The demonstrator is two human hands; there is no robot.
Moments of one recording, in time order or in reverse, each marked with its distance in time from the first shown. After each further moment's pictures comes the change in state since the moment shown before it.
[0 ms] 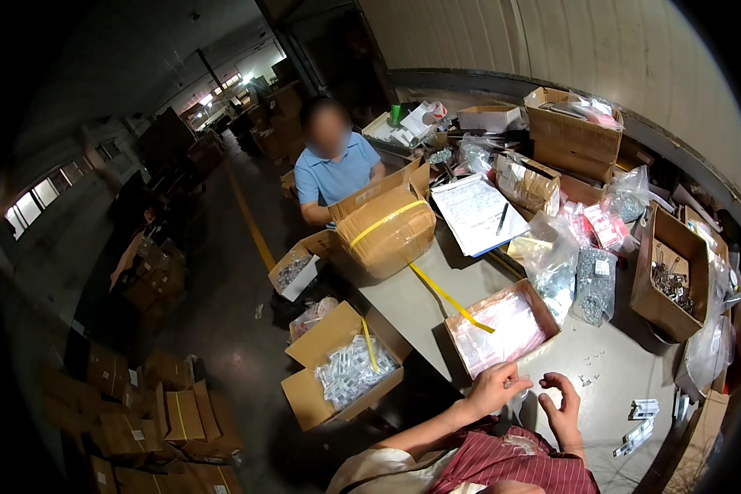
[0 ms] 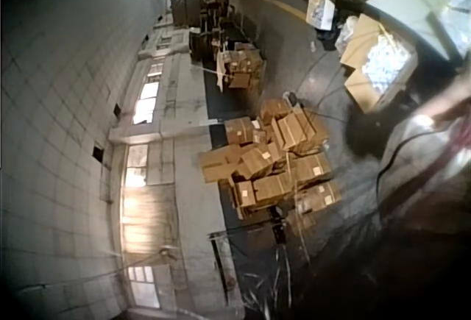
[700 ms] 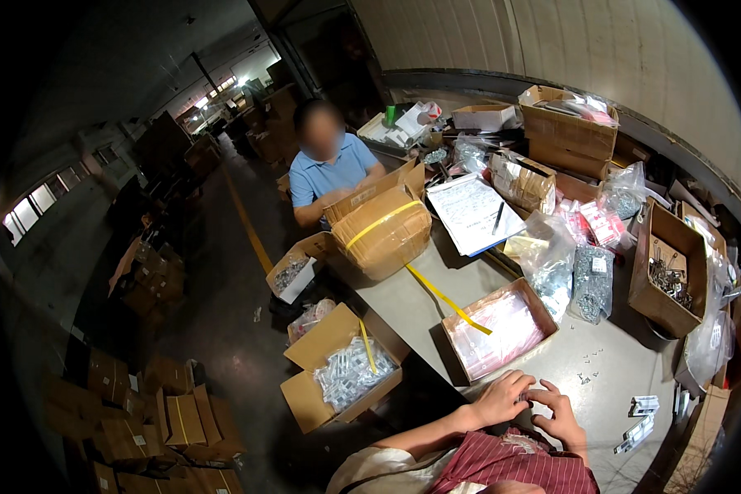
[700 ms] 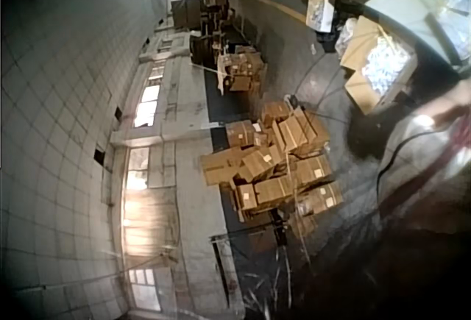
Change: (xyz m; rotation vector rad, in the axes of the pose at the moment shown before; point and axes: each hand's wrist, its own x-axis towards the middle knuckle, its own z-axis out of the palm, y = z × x) left_hand -0.009 0.001 0.020 0.150 -0.189 0.220; right_hand 0.002 0.003 -0.015 -0.136 -0.468 -0.052
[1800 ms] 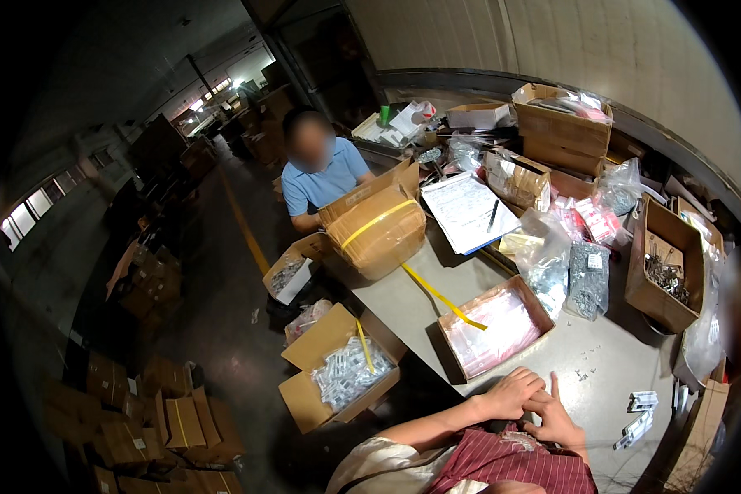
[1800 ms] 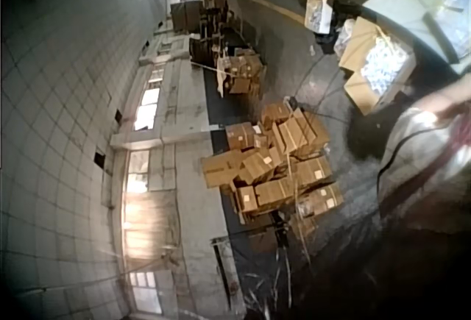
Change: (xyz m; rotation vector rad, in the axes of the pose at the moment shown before) left_hand 0.020 -0.023 0.029 0.024 -0.128 0.258; right_hand -0.008 0.007 -0.001 -0.270 -0.263 0.040
